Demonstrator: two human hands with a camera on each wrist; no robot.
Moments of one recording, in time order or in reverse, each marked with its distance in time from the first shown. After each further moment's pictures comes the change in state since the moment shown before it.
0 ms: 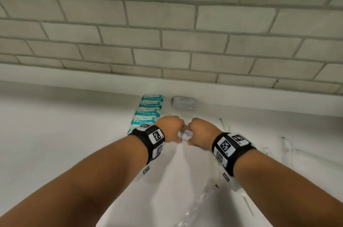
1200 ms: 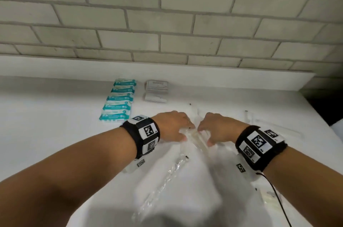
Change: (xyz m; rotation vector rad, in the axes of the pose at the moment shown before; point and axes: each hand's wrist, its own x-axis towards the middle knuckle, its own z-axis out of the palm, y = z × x) left_hand -0.012 0.083 0.007 0.009 -0.130 0.367; right_hand -0.096 0.097 -0.005 -0.130 -0.317 0.127
